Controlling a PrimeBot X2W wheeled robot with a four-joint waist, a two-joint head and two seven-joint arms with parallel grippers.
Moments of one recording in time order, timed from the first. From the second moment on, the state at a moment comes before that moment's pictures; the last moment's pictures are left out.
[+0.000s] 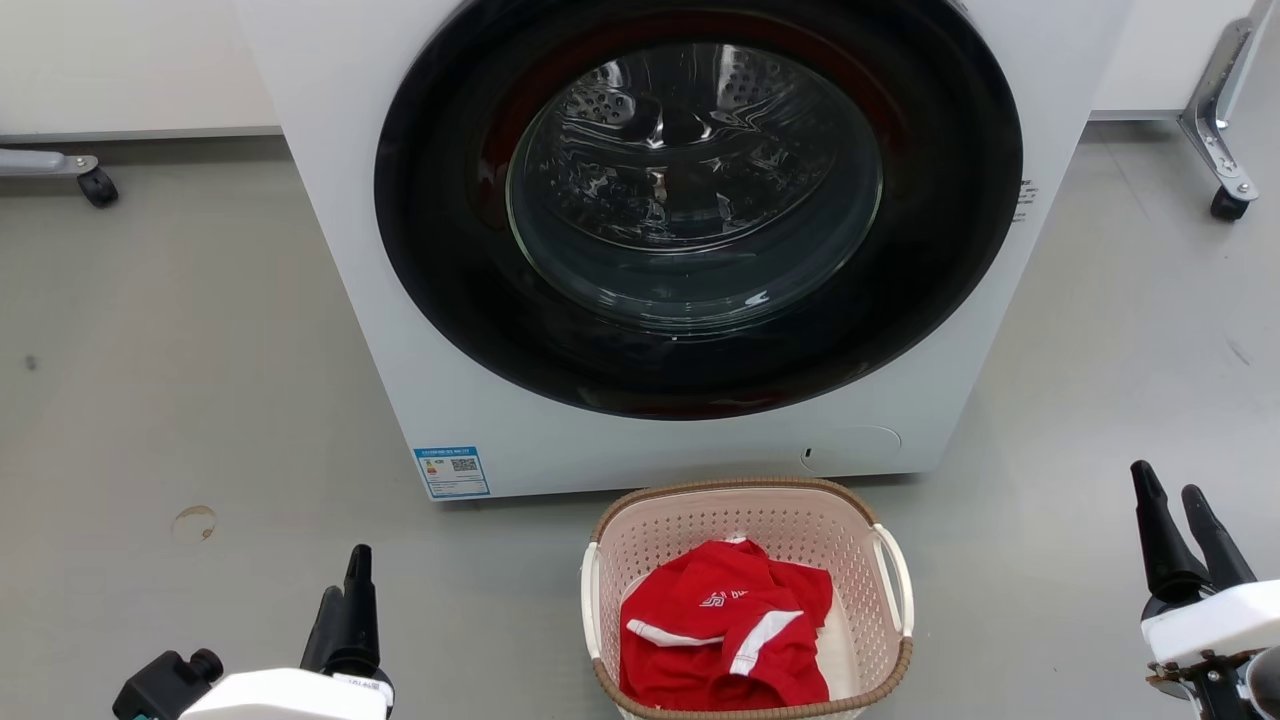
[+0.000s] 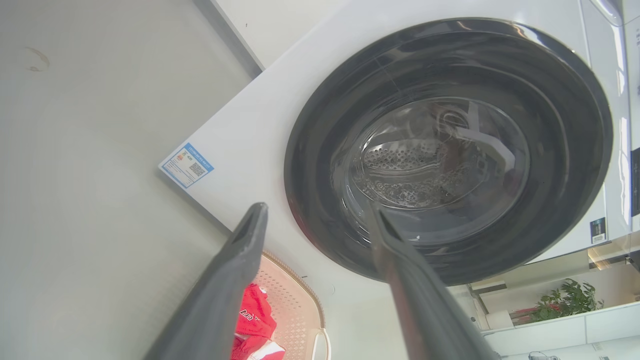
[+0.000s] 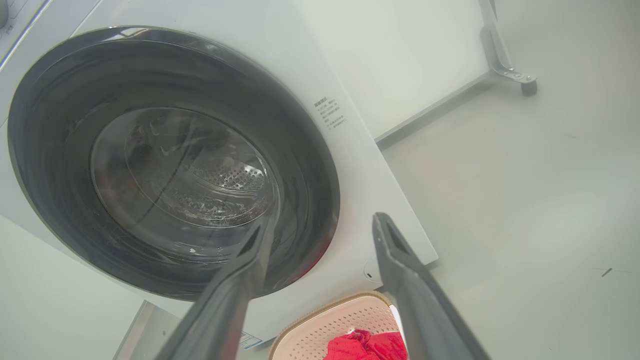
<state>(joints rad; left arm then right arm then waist) -0.01 0.03 -0.04 0.27 -1.06 -0.05 -0.05 -0.01 -0.06 0.03 0.21 0.91 0.12 -0.04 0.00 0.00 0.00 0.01</state>
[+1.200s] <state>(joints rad) -0.01 0.03 -0.10 0.24 -0.66 -0.03 -0.15 -0.01 -0.09 0.09 0.21 0.58 0.13 -0.14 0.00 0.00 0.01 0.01</state>
